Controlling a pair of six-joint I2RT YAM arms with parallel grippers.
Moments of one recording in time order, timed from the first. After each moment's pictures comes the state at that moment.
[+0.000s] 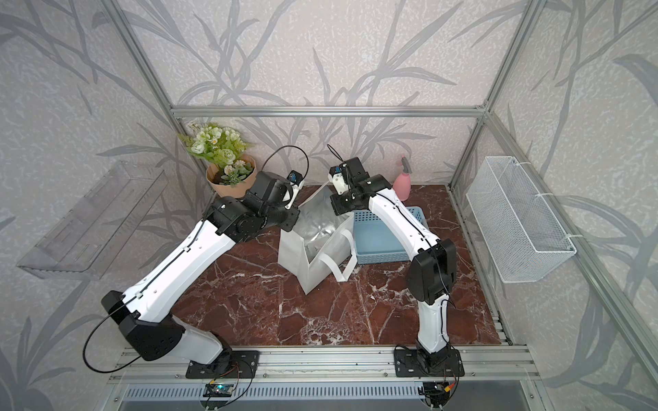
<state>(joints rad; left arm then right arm) -0.65 1.51 1.73 -1.01 -0.28 0.00 0.51 1.97 1.99 -0.93 -0.18 0.07</state>
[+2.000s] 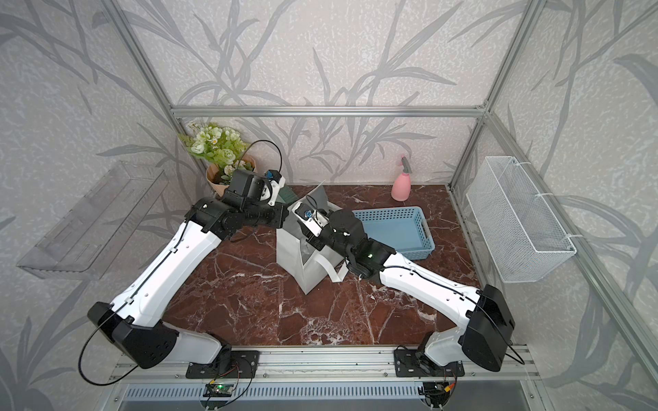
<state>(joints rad) -0.47 1.44 1.63 -0.97 0.06 -0.22 0.92 1.42 1.17 0.10 0.09 -0.34</state>
